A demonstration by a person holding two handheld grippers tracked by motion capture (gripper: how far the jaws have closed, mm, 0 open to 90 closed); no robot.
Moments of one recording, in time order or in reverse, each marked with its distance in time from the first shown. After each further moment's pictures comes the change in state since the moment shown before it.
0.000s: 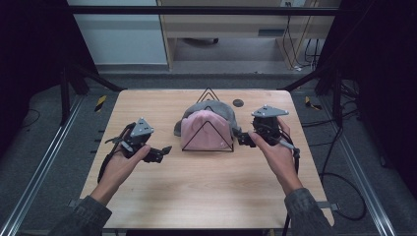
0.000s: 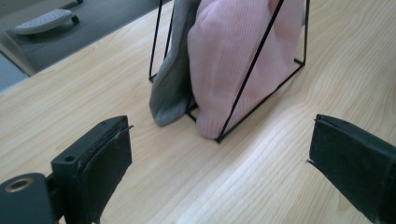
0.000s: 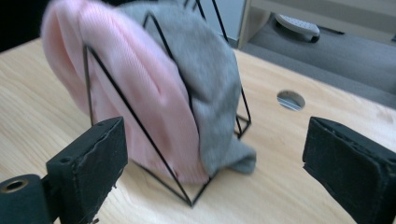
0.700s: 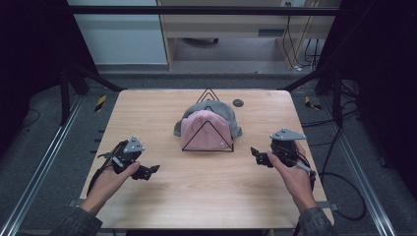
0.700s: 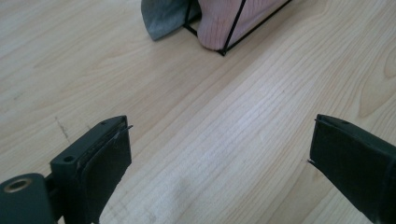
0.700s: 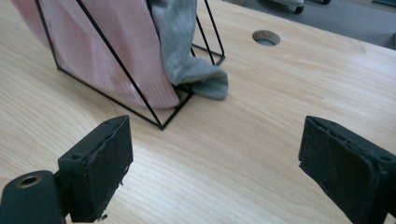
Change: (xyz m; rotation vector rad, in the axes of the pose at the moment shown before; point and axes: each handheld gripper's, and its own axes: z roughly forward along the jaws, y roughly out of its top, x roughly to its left) left arm 0.006 -0.061 0.006 0.153 -0.039 -0.008; right arm -0.022 -0.074 -0.023 0.064 -0.057 0.041
